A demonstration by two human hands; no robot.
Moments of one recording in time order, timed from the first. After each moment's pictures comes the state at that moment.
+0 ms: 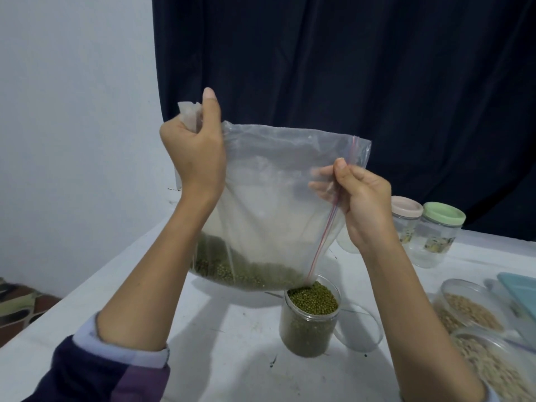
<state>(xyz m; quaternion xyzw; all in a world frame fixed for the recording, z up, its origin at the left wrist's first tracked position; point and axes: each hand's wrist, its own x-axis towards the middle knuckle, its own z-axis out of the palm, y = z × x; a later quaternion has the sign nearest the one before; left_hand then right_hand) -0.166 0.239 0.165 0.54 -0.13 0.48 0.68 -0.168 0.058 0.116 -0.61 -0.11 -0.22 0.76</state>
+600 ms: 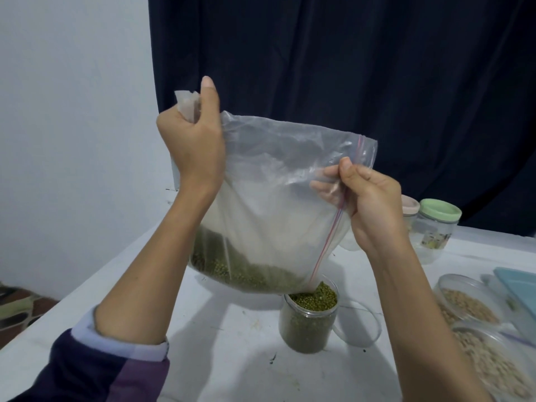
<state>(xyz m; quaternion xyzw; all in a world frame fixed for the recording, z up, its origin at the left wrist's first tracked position) -0.170 0.238 0.173 0.53 -0.14 0.48 0.68 -0.185 0.055 0.120 -0.58 -0.11 -0.21 0.78</state>
